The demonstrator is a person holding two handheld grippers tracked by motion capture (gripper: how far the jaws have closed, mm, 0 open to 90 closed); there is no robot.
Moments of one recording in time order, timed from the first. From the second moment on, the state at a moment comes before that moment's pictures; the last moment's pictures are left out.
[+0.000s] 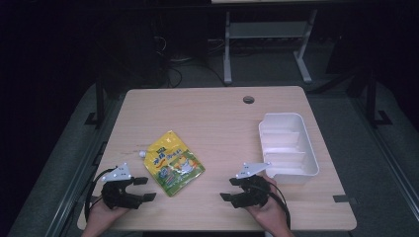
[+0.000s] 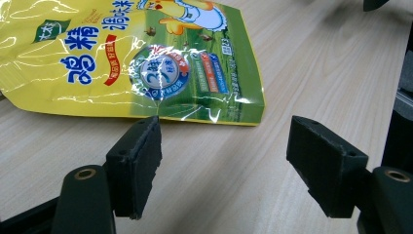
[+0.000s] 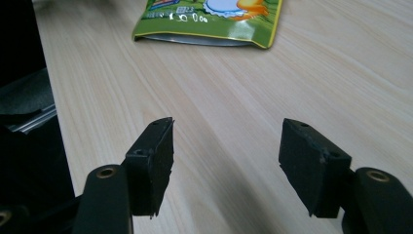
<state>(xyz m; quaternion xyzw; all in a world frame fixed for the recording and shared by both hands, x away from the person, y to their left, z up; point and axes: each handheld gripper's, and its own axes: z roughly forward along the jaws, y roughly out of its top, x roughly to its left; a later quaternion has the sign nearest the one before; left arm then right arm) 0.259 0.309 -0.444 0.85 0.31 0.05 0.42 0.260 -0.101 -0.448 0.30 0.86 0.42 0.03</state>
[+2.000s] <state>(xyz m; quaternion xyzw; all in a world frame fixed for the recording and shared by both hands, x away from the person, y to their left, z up) 0.286 0.335 -0.446 0.78 0.44 0.06 0.44 0.358 0.051 -0.440 0.30 0.90 0.31 0.02</state>
